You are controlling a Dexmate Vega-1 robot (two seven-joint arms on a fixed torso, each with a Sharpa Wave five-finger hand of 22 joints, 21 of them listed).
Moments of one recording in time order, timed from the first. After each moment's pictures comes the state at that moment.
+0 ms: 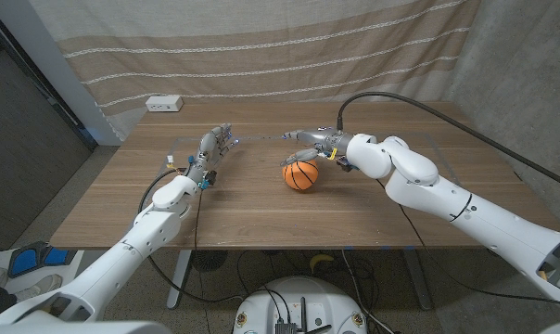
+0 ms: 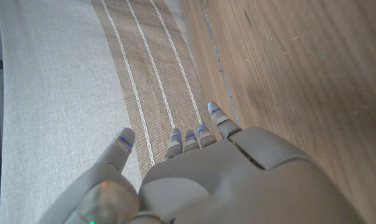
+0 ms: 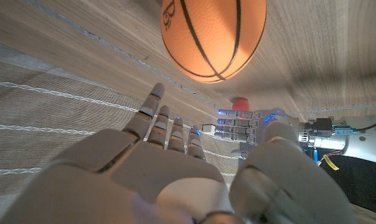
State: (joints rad) left arm 0.93 0.58 0.35 -1.39 -0.69 -0.27 -0.08; left_hand 0.03 0.08 0.68 0.01 0.21 0.00 0.01 0.18 0.17 -0.10 0.01 0.19 0.17 -0.08 -0.02 0.18 0.17 0.08 0.07 0.29 0.18; right arm -0.64 -0.75 -0.79 -2.07 -0.67 -0.29 0.45; right_hand 0.50 -0.02 0.31 -0.17 0.20 0.02 -0.03 0.18 0.18 0.06 0.04 0.19 0.21 0.11 0.09 0.22 0.27 0.28 0.09 0.42 0.17
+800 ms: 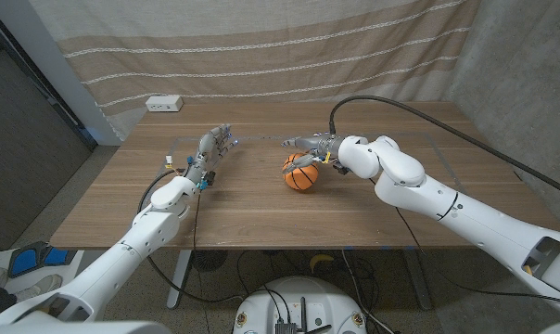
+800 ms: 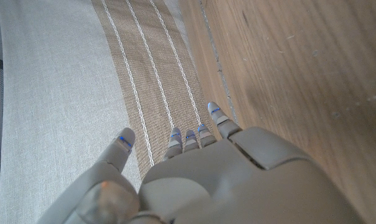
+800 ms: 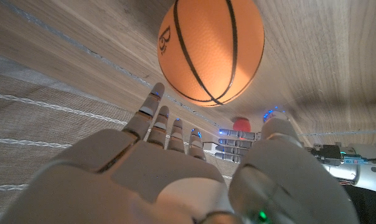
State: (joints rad) left arm 0.93 0.58 0.34 -1.38 -0.70 -0.28 -0.09; left_hand 0.03 0.08 0.68 0.01 0.21 0.01 0.01 0.18 0.17 -0.10 0.01 0.19 0.17 -0.08 -0.02 0.18 0.17 0.08 0.07 0.28 0.18; right arm -0.59 -0.71 -0.85 -2.04 -0.75 -0.36 0.57; right_hand 0.57 -0.05 0.32 -0.17 0.22 0.00 -0.06 0.19 0.18 0.04 0.05 0.19 0.21 0.10 0.10 0.22 0.26 0.29 0.10 0.41 0.17
